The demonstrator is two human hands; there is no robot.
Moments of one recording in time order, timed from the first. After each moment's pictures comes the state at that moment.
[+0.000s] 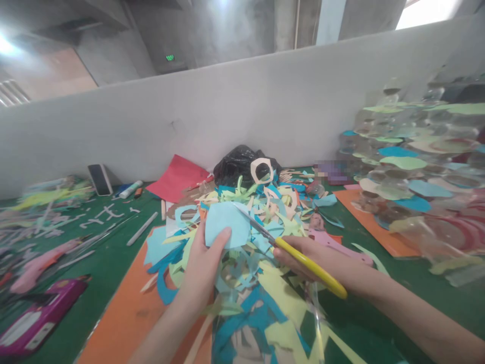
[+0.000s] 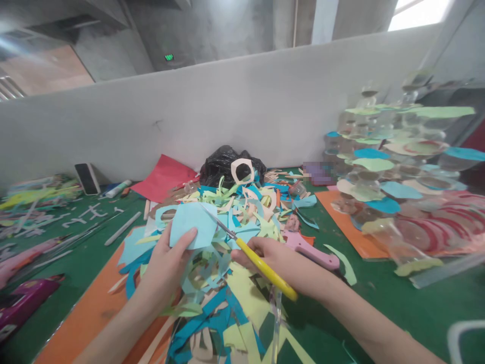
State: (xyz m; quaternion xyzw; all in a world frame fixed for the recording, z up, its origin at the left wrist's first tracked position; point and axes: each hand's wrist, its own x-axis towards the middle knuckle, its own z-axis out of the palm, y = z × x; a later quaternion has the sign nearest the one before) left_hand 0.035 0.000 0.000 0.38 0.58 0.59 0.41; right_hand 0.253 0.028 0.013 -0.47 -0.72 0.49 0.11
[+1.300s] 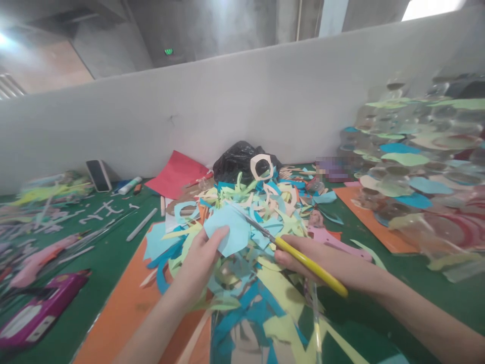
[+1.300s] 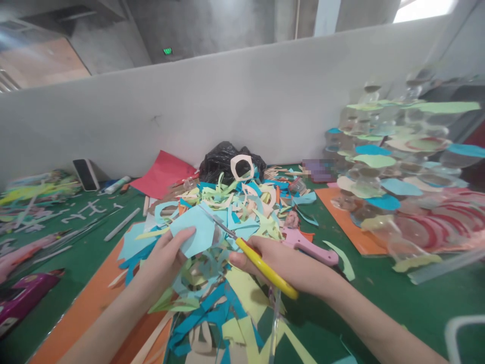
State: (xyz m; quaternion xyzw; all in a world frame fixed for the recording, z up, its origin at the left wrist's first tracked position) left_hand 0.028 -0.003 0.003 0.34 0.60 0.53 0.49; right_hand 0.259 0.022 0.022 -0.45 -0.77 0.45 0.07
